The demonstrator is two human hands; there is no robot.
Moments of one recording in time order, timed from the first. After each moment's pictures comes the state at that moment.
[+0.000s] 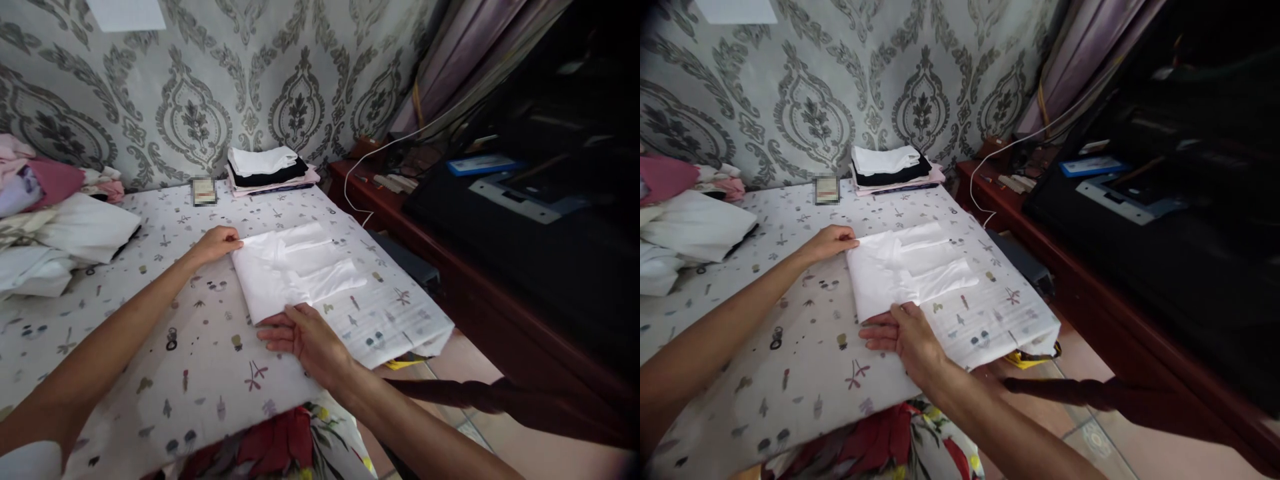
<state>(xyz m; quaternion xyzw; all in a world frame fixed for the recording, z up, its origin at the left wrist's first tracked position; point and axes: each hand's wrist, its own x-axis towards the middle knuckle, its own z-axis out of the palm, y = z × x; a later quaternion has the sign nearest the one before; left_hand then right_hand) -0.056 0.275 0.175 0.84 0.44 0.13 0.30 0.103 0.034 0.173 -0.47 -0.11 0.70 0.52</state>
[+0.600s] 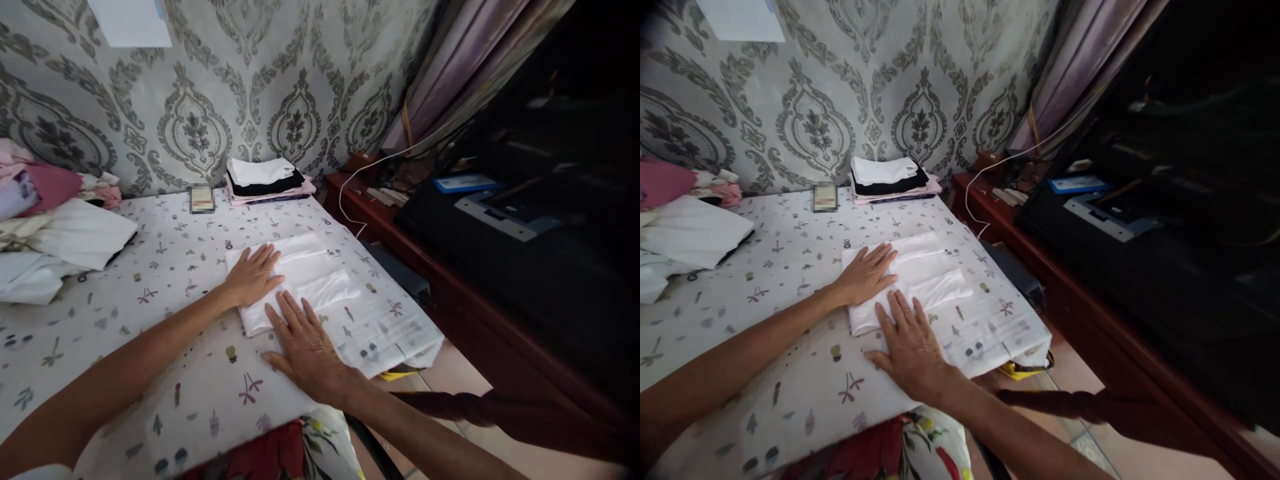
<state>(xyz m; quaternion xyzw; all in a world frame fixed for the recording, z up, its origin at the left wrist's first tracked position) 0.006 0.204 0.145 0.94 0.32 0.04 0.11 0.135 0.032 0.141 -0.57 -0.81 0.06 0.14</state>
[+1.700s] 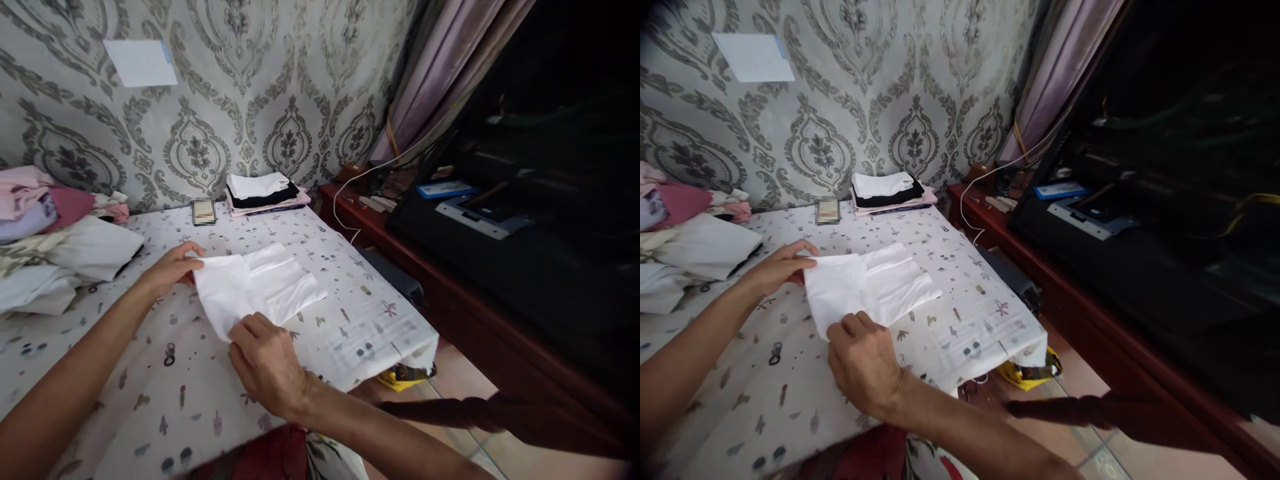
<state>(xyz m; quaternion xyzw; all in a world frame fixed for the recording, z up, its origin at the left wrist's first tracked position) -0.110 0.227 0.221 0.60 0.54 0.26 0.52 0.072 0.035 0.187 -0.51 -0.79 0.05 0.33</state>
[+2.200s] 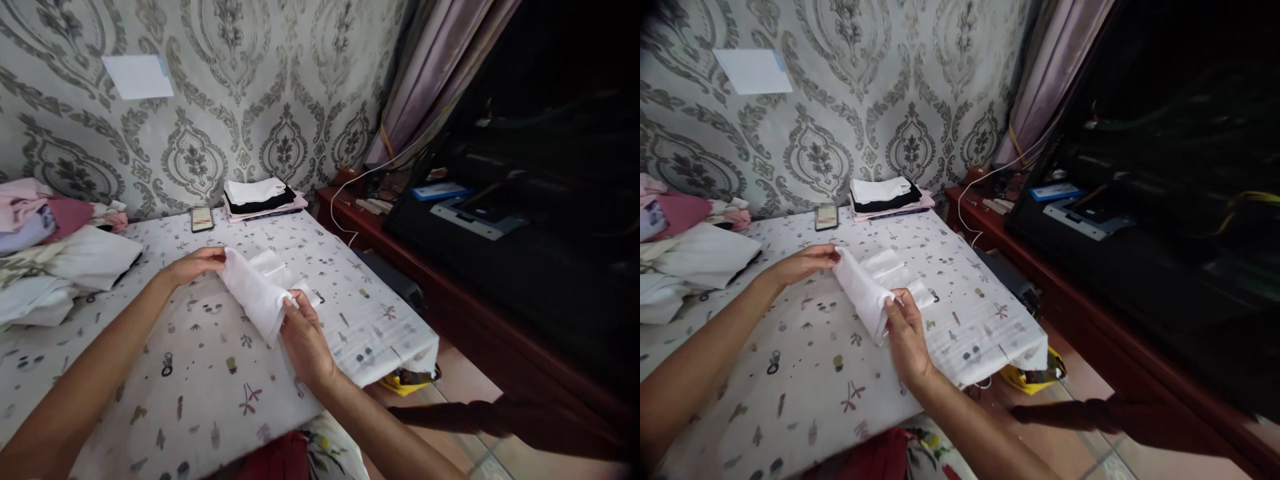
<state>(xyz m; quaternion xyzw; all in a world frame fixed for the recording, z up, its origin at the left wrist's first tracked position) -0.089 0.273 0.201 0.70 0.33 0.20 0.60 0.103 0.053 0.173 -0.34 -0.25 0.57 0.70</state>
